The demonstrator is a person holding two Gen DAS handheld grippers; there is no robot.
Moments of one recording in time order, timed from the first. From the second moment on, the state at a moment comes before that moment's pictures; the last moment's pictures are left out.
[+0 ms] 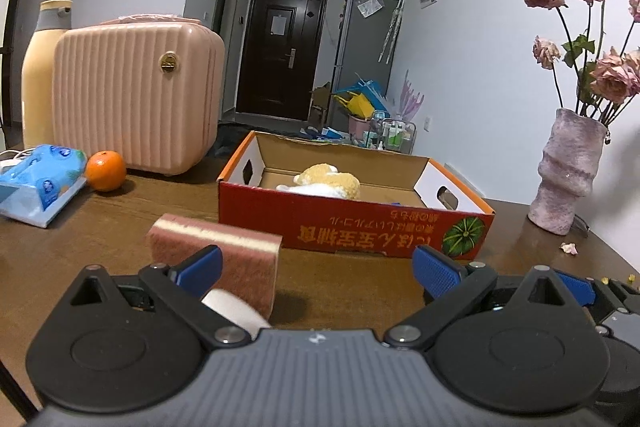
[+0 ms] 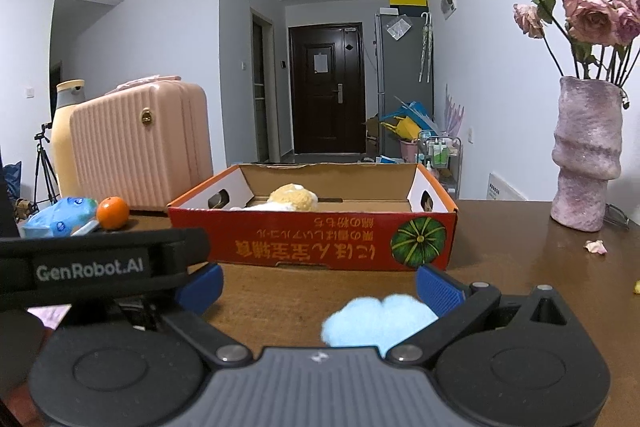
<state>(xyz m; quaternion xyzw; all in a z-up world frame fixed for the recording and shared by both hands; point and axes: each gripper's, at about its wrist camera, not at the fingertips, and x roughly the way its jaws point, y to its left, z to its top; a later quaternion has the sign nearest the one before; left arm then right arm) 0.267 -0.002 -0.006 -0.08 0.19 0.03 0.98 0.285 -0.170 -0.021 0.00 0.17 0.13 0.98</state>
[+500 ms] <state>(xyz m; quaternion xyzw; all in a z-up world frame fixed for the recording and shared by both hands) 0.209 0.008 0.004 -0.08 0.17 0.06 0.98 0.236 -0.192 -0.014 0.01 0.15 0.11 0.98</state>
